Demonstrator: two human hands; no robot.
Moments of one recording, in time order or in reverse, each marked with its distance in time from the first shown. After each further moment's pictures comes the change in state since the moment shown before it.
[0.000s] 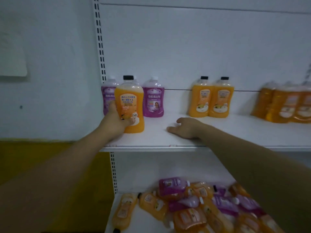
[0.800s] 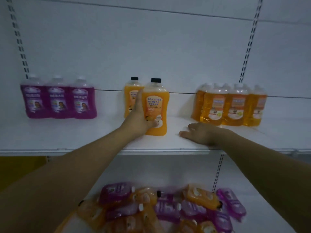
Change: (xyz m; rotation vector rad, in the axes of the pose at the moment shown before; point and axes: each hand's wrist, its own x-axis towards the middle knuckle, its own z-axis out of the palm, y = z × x) left_hand -0.004 0.148 0.299 0.032 -0.142 0.272; right_hand -0.047 0.303 -0.078 -0.154 -0.023 0.115
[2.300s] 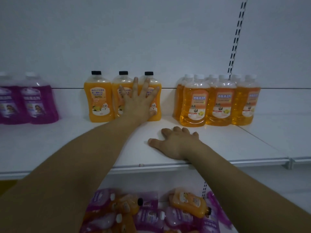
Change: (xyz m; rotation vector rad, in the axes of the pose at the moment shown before) left_hand 0.124 0.004 0.111 1.195 0.105 0.202; right_hand 0.014 0.019 0.014 0.032 -0.002 -0.105
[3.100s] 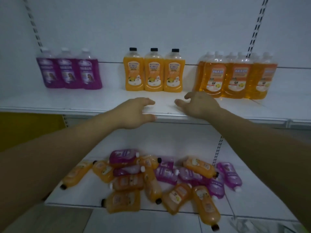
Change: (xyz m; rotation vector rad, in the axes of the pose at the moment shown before) left_hand -0.206 -0.052 -0.135 -0.663 -0.492 -0.071; right_hand -0.056 -0.011 -0.002 0.129 0.310 -0.078
